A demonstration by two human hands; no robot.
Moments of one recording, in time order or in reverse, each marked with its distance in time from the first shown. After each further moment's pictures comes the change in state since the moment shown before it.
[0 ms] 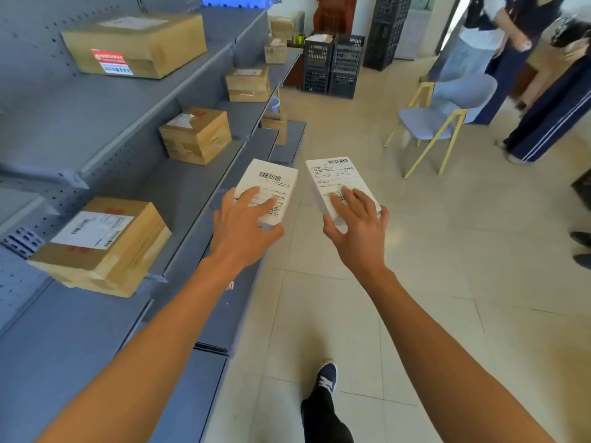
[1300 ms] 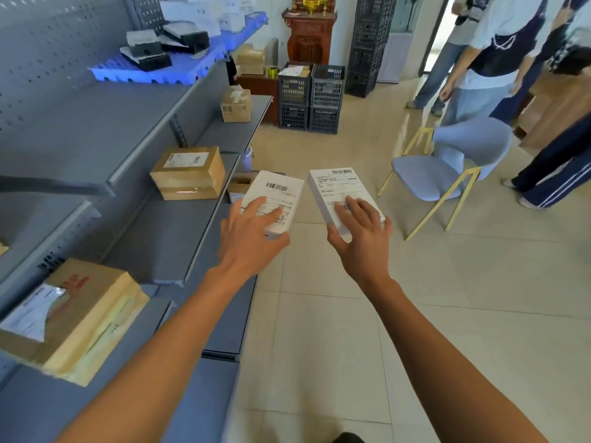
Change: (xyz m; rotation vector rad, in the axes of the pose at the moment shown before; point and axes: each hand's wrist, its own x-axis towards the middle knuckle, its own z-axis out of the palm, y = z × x) left_hand 0.656 0.018 0.180 -0.005 -0.069 0.068; right_hand 0.486 0.282 0.350 -0.015 0.038 0.086
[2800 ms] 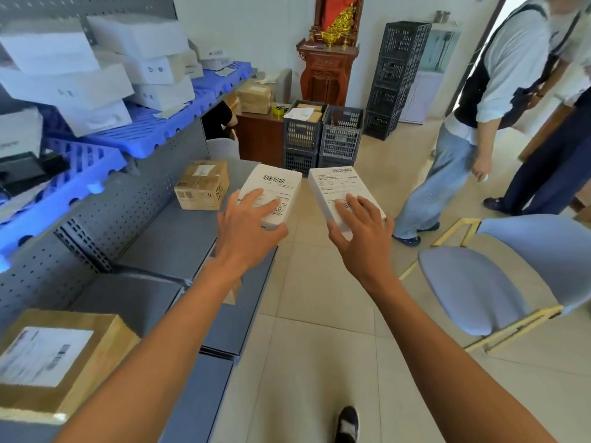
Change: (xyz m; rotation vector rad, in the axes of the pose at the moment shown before) left_hand 0.680 -0.029 0.137 -0.056 0.185 -0.049; right_hand 0.535 0.249 0.385 0.050 -0.049 -0.070
